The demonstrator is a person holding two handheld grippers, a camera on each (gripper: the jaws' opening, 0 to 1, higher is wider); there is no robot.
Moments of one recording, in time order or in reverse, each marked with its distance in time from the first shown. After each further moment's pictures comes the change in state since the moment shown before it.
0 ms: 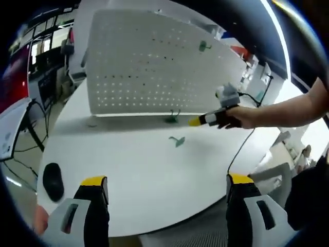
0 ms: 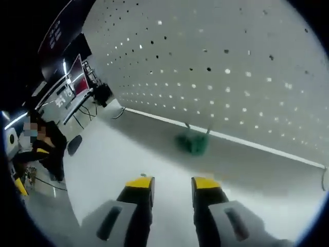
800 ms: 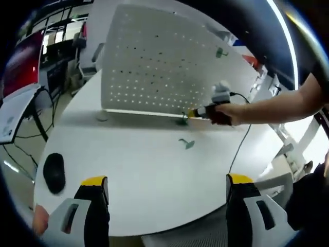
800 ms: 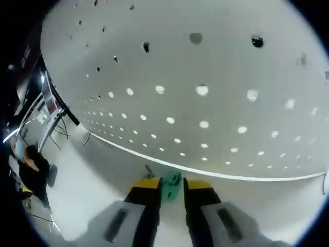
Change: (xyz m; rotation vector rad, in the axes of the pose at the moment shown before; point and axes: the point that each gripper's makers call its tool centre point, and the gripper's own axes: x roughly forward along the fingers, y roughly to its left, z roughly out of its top) left arm 0.001 0.017 -0.005 -0.096 -0.030 0.027; right arm 0.034 -0.032 0.041 0.141 -0.052 -0.152
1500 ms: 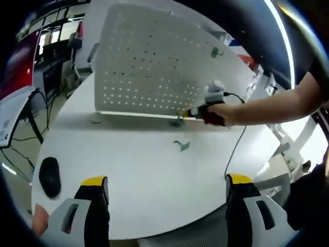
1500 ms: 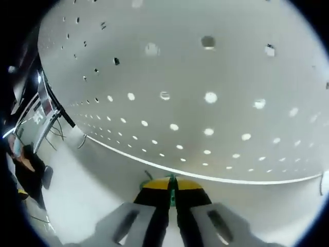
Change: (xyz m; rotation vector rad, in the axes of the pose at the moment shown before) left arm 0.005 -0.009 0.008 0.016 0.001 -0.030; right arm -0.007 0.005 0.005 -0.037 -0.025 -0.034
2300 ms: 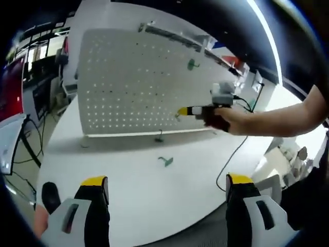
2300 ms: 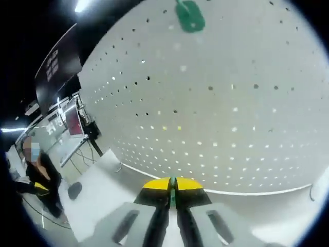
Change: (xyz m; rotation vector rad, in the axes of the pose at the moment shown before) left arm -0.017 -0.045 0.041 0.110 -0.076 -0.077; right arm -0.100 0.035 0.057 -0.036 -0.316 0.141
